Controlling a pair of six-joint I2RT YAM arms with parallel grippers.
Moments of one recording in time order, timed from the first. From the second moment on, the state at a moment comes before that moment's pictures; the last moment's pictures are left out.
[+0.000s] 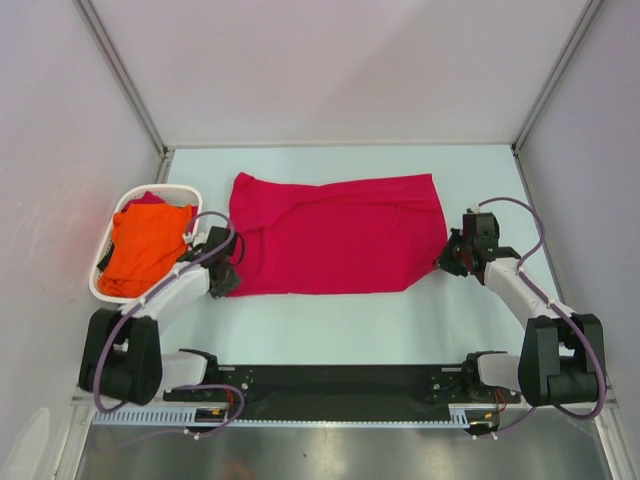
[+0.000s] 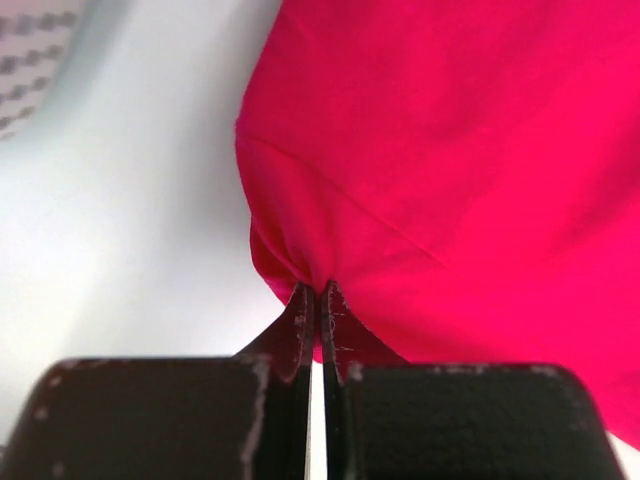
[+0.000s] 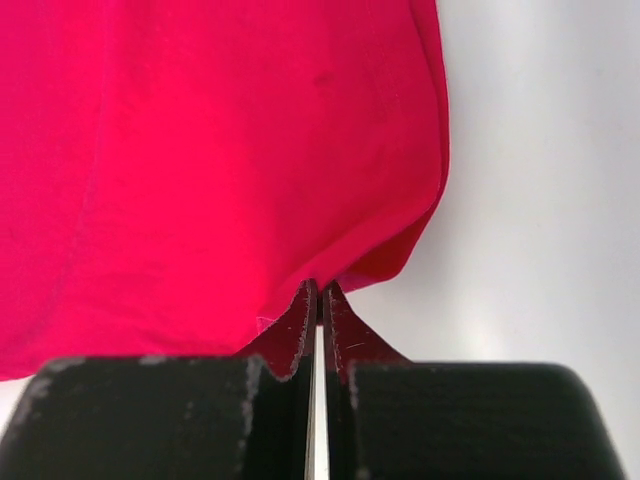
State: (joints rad) left arm -0.22 1.30 0.66 -0.58 -0.32 -0.73; right arm 0.07 1.26 0.70 -0.35 -0.10 0.54
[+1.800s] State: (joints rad) left arm -0.19 1.53 1.13 -0.60 -0.34 -0.61; right arm 0.10 1.81 1.05 -0.06 0.17 0.63
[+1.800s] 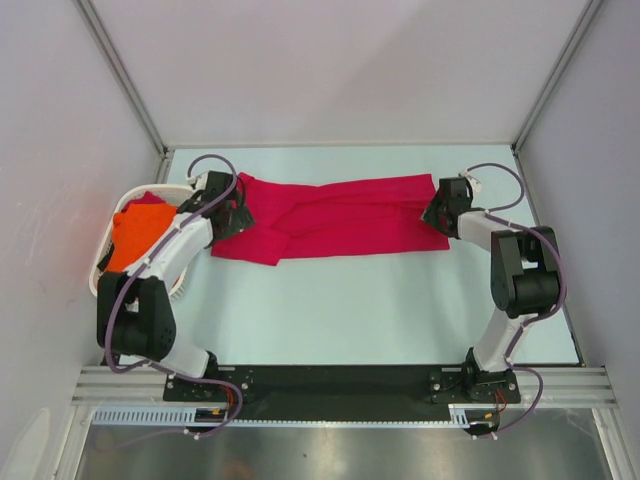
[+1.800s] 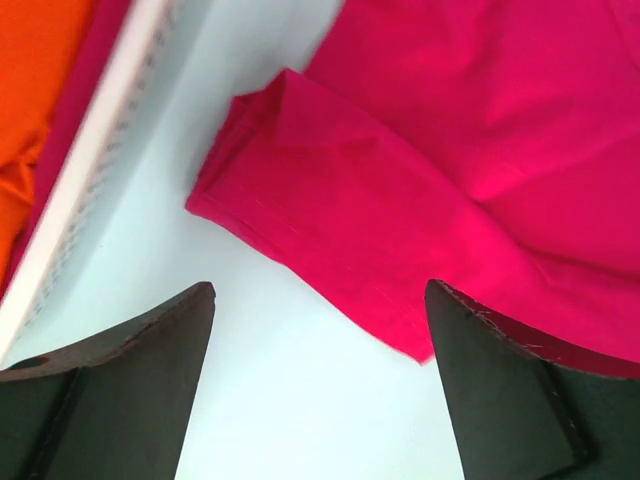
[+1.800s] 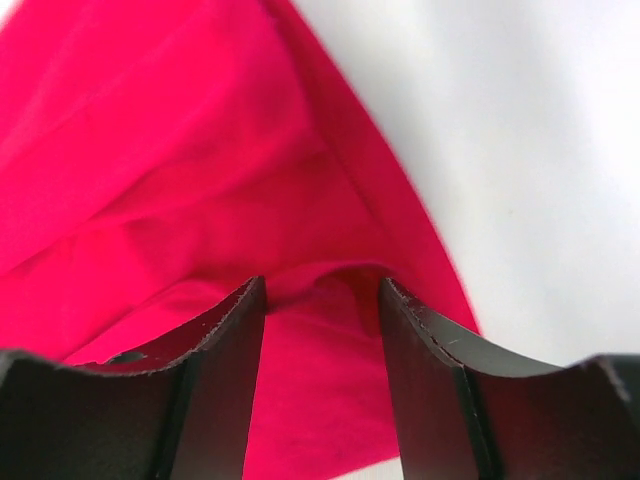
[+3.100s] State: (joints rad) left arm -0.58 1.93 1.29 -0.80 -0.64 -0.53; right arm 0.09 1.70 1.03 -0.06 0.14 0.62
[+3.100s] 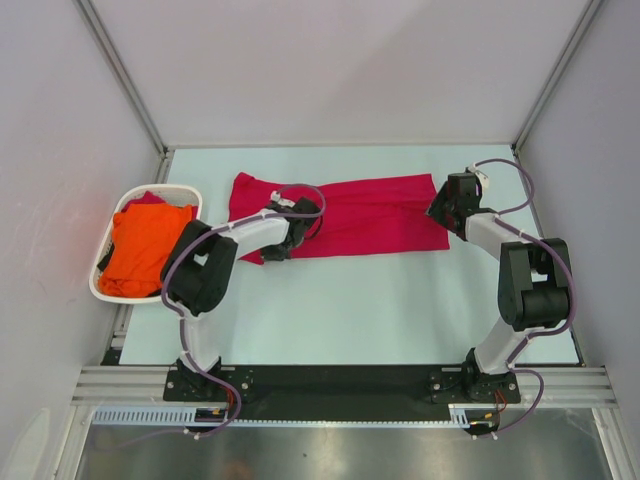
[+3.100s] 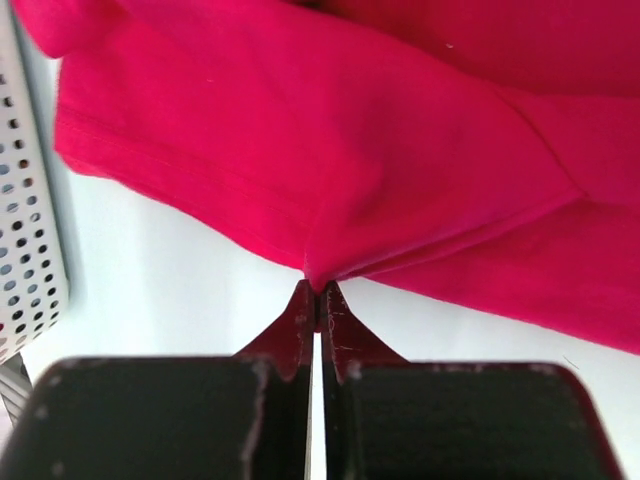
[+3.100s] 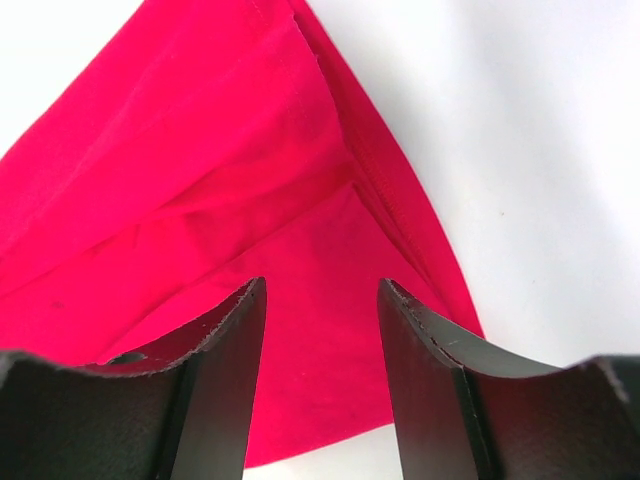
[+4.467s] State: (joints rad) left arm -0.43 2.01 1.60 -0.96 -0.84 -0.55; right arm 0.11 1.70 1.01 -0.05 0.12 0.62
